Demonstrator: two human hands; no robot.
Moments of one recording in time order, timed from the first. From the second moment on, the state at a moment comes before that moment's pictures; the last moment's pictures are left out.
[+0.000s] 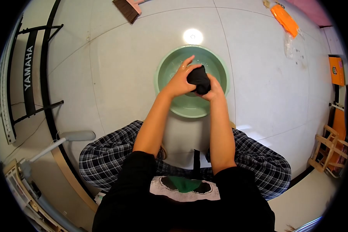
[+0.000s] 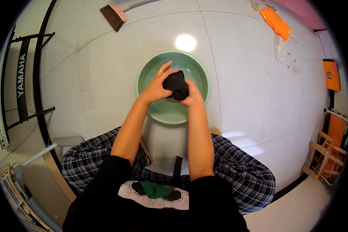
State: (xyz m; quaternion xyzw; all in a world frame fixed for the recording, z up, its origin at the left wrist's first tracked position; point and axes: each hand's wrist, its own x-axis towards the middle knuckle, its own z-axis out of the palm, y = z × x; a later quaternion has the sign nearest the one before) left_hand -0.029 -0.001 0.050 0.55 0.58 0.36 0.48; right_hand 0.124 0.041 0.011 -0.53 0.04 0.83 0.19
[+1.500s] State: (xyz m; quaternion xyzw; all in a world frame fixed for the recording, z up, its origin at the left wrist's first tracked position) left_hand -0.024 0.008 0.028 0.18 0.71 0.59 0.33; right_hand 0.044 -0.017 0.007 -0.61 -0.37 0.56 0.42
